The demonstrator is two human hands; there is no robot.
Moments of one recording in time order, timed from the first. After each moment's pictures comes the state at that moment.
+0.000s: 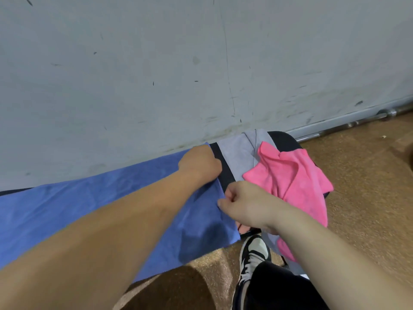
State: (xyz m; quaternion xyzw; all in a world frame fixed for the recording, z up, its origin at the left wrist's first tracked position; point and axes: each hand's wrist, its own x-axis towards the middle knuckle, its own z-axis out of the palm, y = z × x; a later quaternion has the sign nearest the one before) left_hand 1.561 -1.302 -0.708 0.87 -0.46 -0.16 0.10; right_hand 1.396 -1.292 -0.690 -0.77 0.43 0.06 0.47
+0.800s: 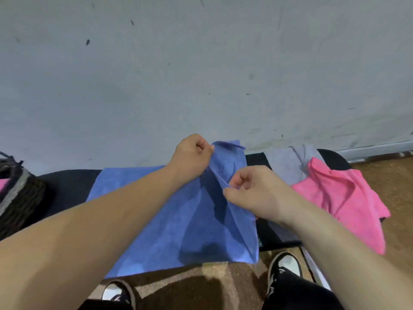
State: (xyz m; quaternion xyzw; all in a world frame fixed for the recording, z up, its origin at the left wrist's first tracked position) left_hand 1.656 -1.201 -0.665 0.81 -0.36 -0.18 0.43; right_hand 1.454 -1.249 -0.634 -0.79 0.32 -0.07 0.51
